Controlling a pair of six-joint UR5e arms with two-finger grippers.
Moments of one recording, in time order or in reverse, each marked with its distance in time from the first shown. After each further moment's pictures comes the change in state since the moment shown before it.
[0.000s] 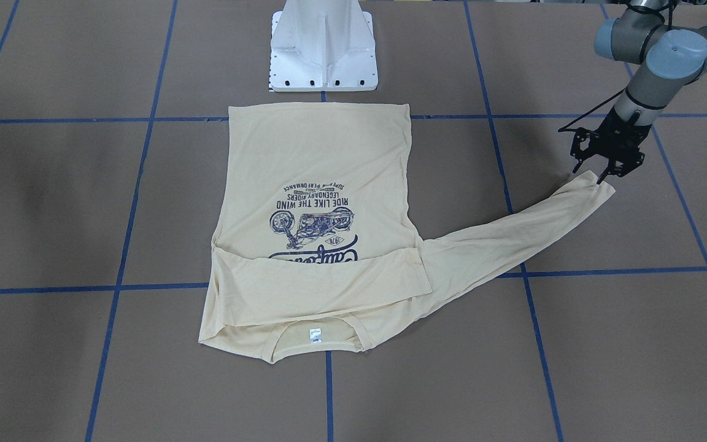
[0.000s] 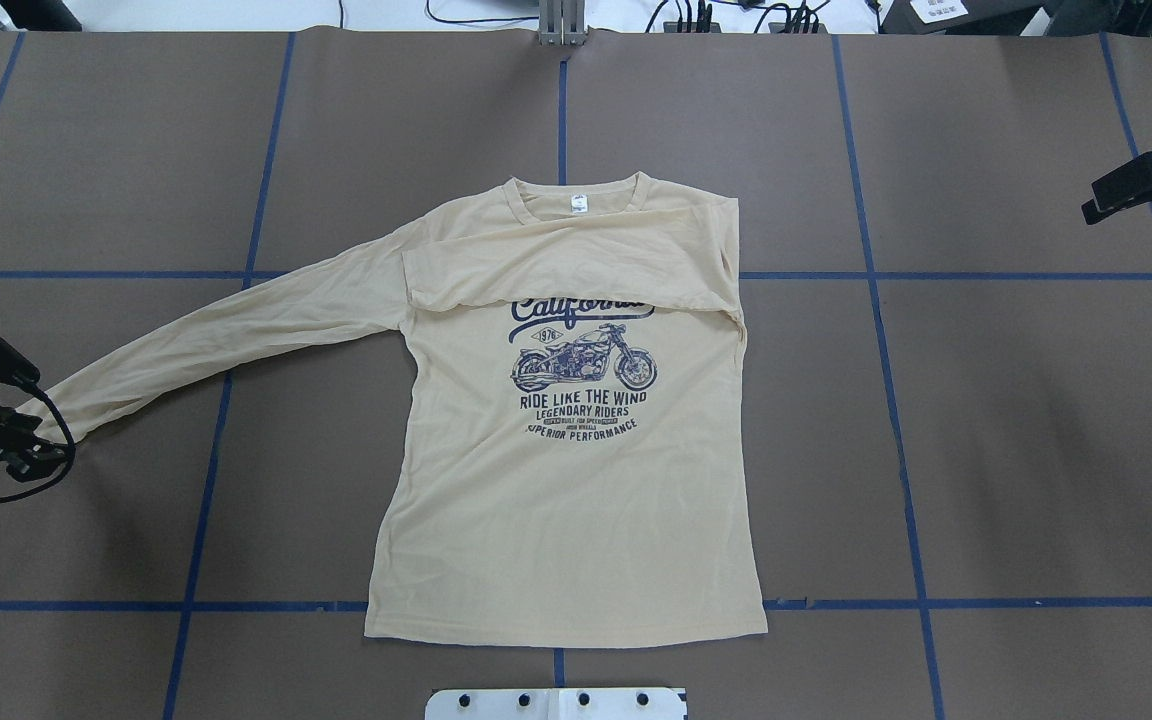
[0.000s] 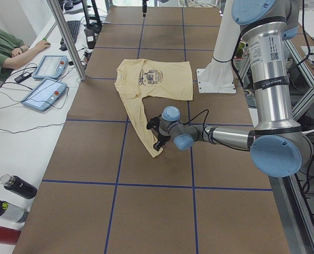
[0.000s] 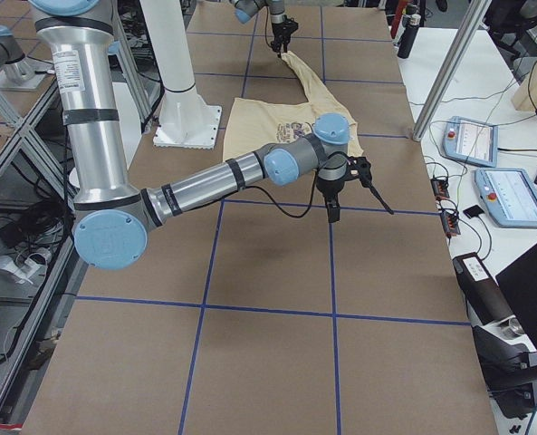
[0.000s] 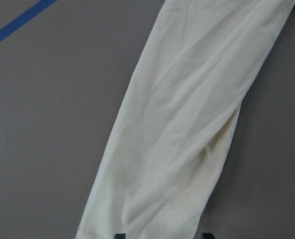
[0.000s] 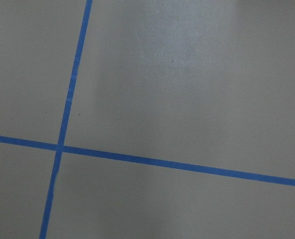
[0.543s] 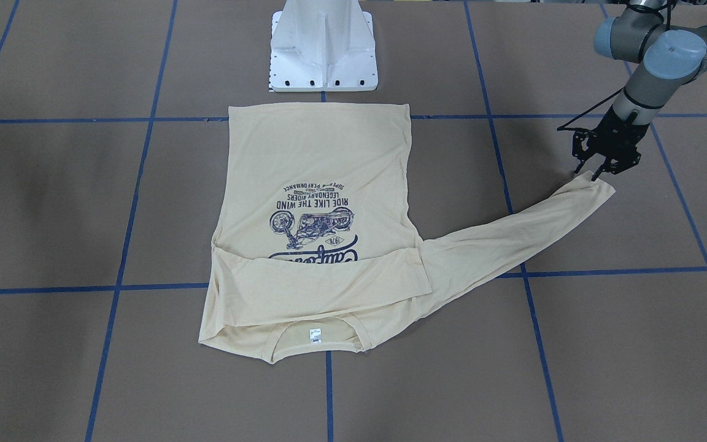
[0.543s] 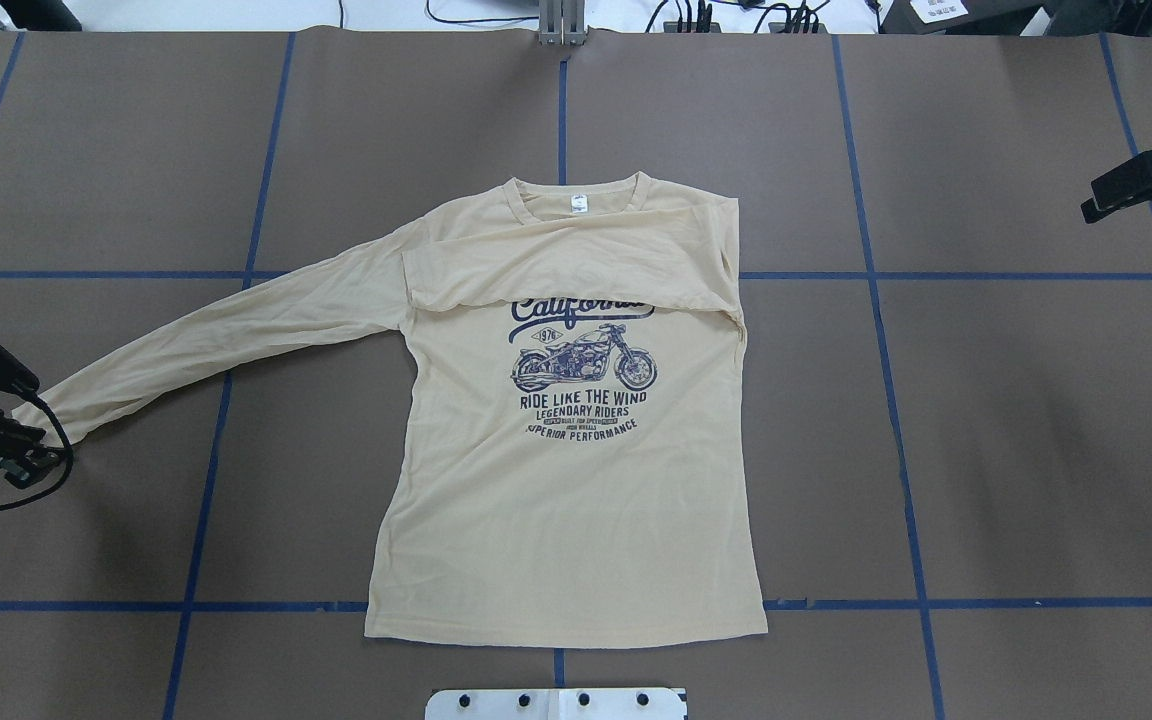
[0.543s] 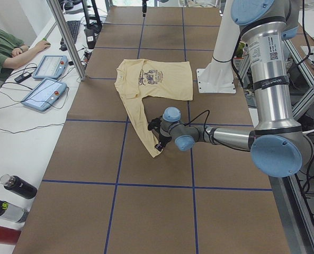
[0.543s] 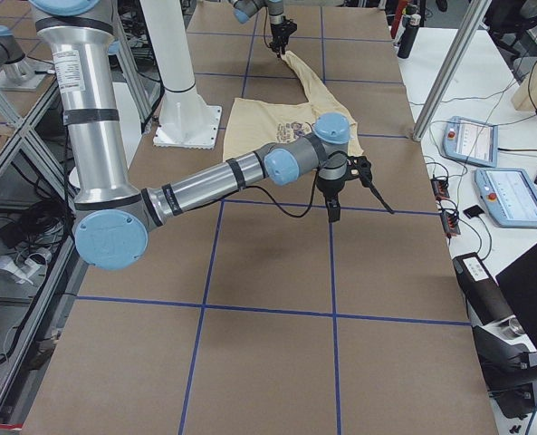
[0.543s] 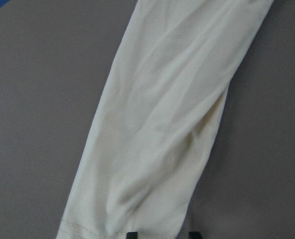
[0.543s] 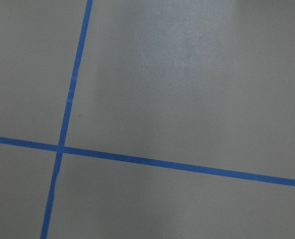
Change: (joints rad) left arm 0.007 0.009 0.001 0.000 0.003 0.002; right arm 0.000 0.002 -0.001 0.000 0.000 0.003
